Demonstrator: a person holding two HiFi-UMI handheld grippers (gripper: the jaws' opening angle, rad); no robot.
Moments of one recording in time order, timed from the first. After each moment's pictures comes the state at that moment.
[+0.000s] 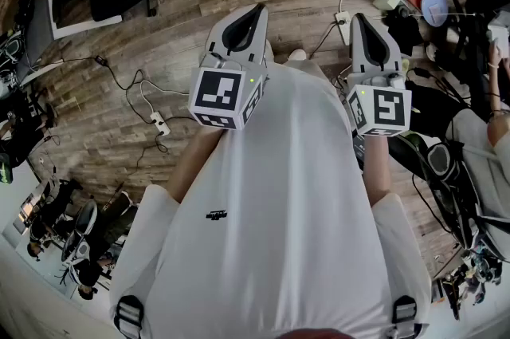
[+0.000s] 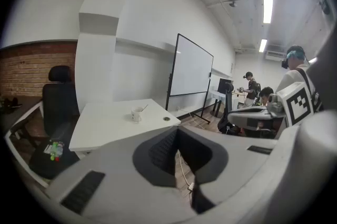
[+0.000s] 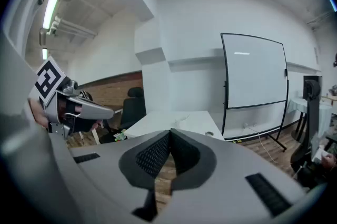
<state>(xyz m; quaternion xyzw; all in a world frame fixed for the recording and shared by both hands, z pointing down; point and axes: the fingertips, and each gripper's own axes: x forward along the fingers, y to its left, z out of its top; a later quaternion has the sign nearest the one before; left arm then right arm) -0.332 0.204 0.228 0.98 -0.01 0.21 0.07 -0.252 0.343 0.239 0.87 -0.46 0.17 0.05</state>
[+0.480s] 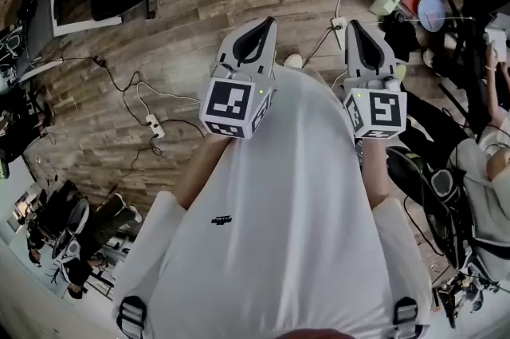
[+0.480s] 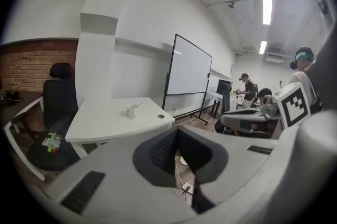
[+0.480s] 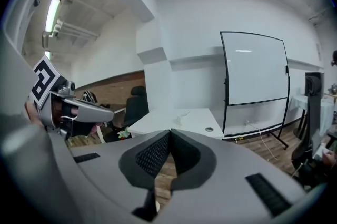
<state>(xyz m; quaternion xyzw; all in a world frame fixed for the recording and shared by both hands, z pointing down) -0.352 0.262 0.235 0.97 -0.01 0.22 0.08 -0.272 0.378 0.245 0.86 -0.47 0.19 0.05</state>
